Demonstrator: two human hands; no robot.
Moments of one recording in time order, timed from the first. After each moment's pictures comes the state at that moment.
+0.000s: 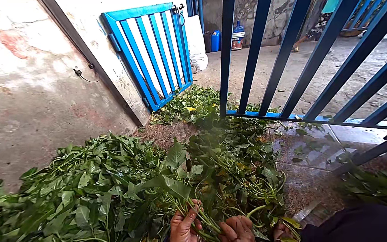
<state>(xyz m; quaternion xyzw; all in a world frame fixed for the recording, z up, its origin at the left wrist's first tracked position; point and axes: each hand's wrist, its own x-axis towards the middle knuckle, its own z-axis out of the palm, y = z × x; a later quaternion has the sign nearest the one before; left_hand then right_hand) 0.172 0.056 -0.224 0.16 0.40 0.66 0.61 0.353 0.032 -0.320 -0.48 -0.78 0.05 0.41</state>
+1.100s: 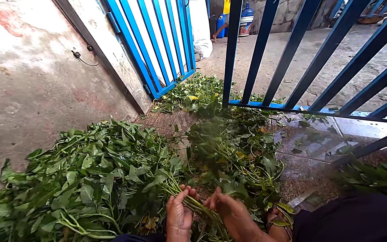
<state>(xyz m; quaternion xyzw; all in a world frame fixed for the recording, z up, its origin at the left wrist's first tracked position) 0.168 0.070 -0.232 -0.01 0.51 0.65 0.56 0.328 0.056 -0.240 -0.29 -0.27 0.75 0.53</state>
